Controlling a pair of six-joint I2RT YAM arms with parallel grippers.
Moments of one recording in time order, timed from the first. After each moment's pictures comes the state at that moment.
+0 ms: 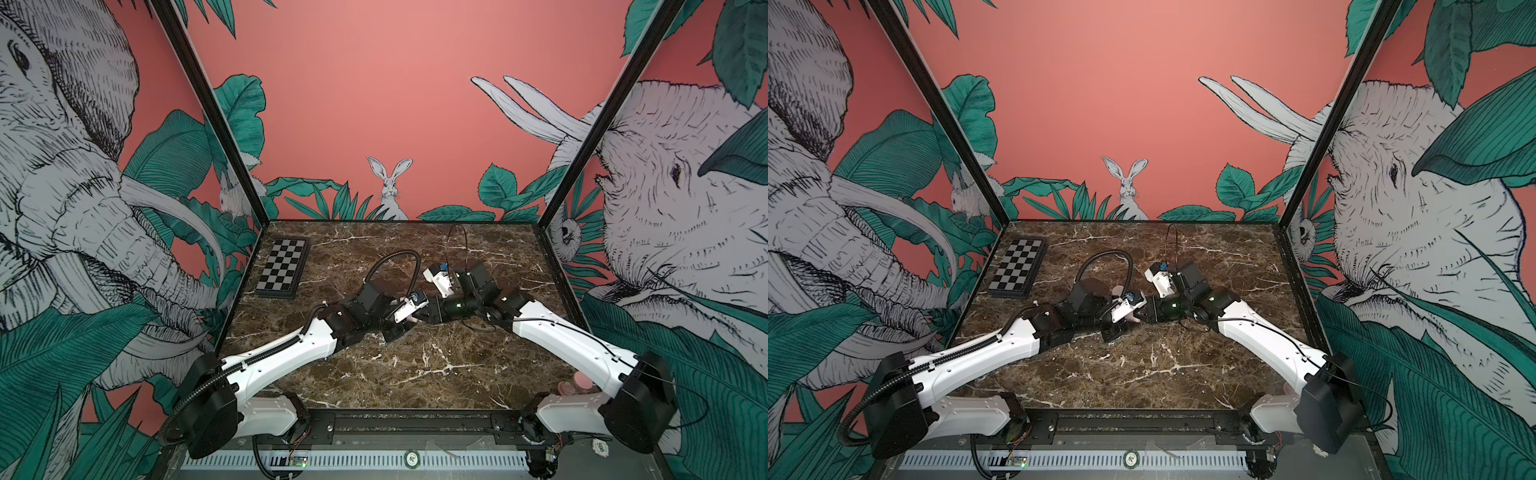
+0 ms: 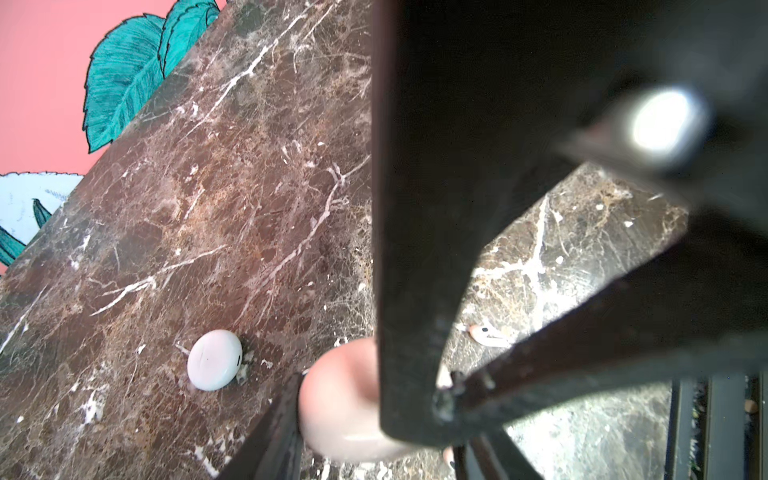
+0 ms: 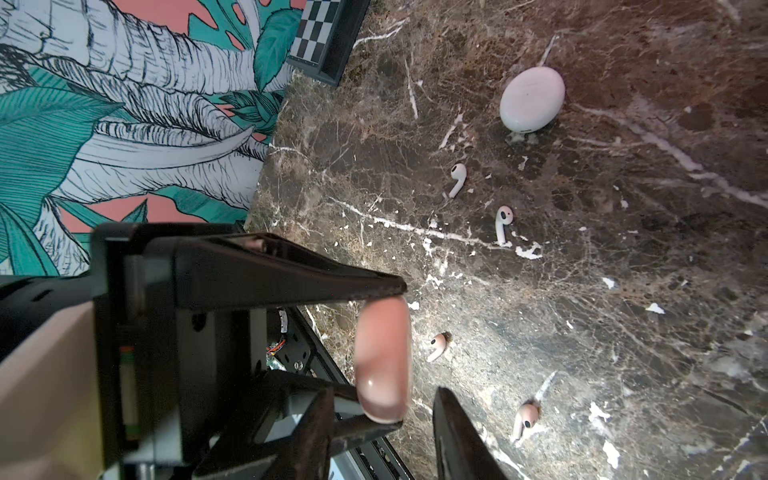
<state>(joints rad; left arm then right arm) -0.90 1.26 0.91 -0.34 0.13 0.32 0.69 1.31 1.02 -0.47 -0.54 0.50</state>
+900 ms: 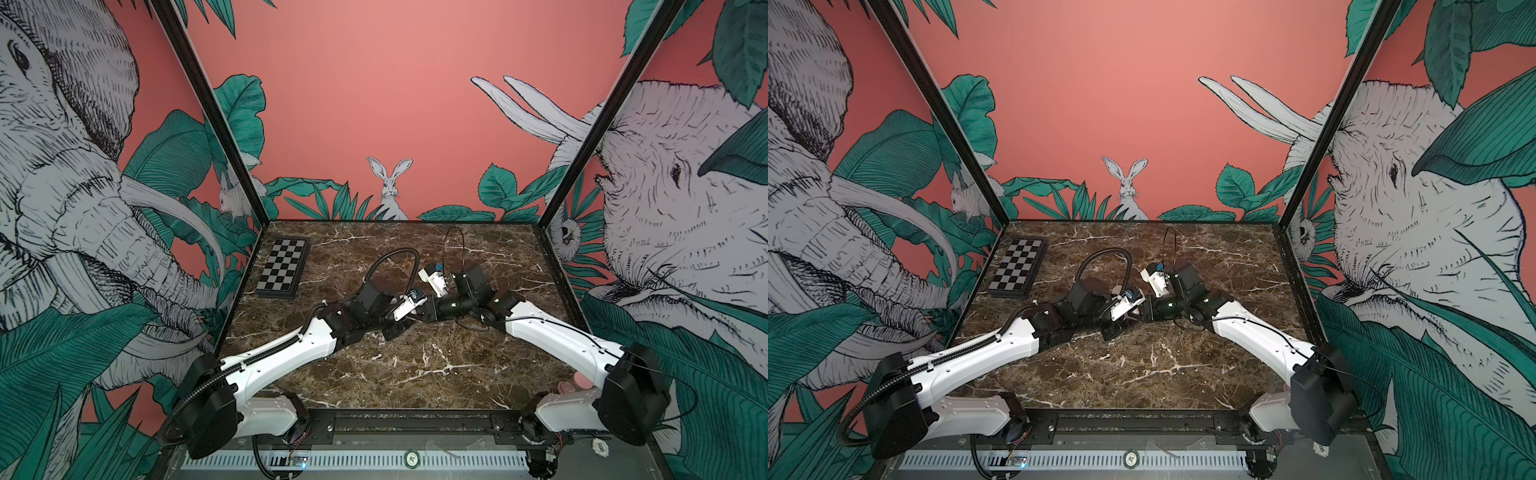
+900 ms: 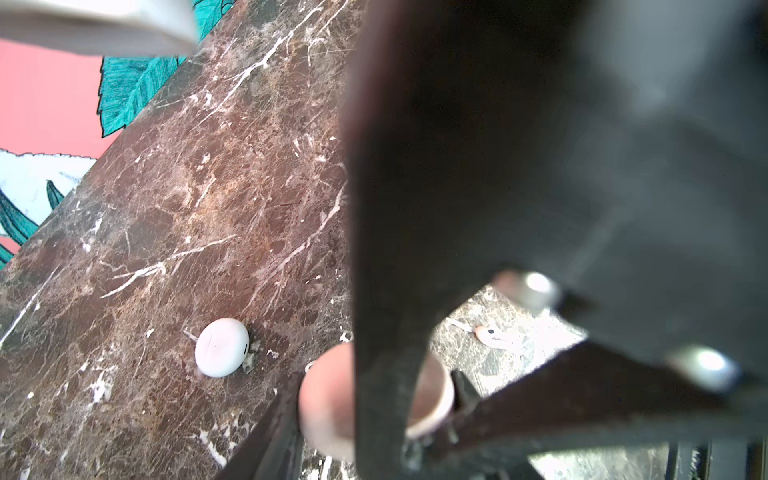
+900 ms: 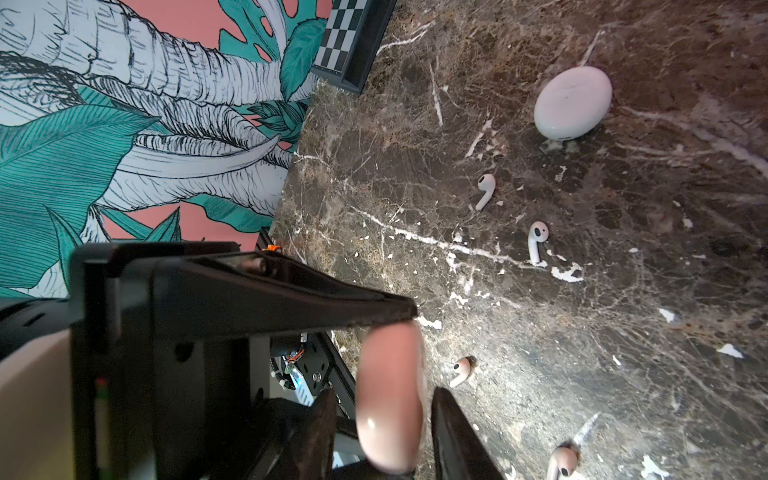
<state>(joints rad) -0.90 1.26 0.92 -0.35 0.11 0.29 0.69 1.36 0.97 -0.32 -0.61 0.56</state>
